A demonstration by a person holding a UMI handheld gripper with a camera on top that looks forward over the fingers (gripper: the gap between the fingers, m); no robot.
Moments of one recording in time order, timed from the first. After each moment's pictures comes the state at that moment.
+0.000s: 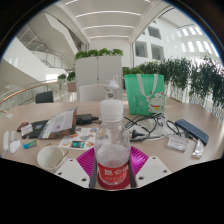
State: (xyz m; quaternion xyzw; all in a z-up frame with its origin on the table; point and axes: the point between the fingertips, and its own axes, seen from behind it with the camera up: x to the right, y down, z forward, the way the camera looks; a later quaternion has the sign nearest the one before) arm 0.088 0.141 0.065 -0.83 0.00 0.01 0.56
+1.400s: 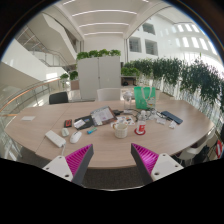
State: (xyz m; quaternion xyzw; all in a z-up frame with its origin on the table) arm -0.136 -0.261 0.257 -0.85 0.04 0.00 0.53
